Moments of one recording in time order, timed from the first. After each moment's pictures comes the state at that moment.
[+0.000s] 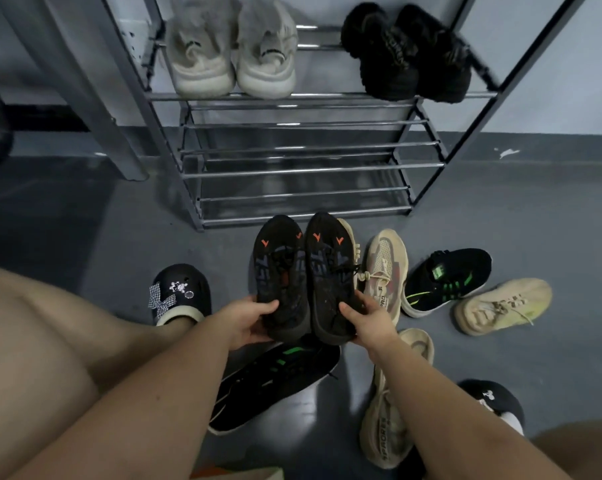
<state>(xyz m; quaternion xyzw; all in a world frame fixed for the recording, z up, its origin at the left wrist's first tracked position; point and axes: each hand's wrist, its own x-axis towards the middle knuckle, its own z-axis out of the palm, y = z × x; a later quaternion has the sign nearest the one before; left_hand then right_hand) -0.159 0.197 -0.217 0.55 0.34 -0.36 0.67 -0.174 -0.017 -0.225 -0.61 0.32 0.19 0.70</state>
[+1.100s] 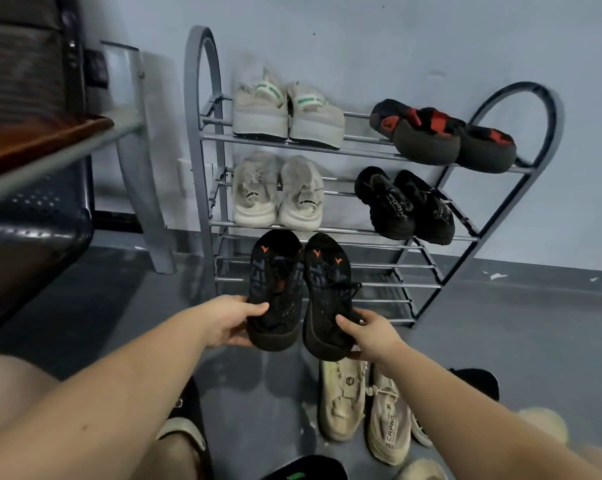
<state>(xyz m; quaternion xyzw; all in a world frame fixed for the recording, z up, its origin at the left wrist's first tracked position) -0.073 0.262 -0.079 0.67 0.23 -0.27 0.66 -0.072 0.025 -0.089 -0.73 0.16 0.19 0.64</state>
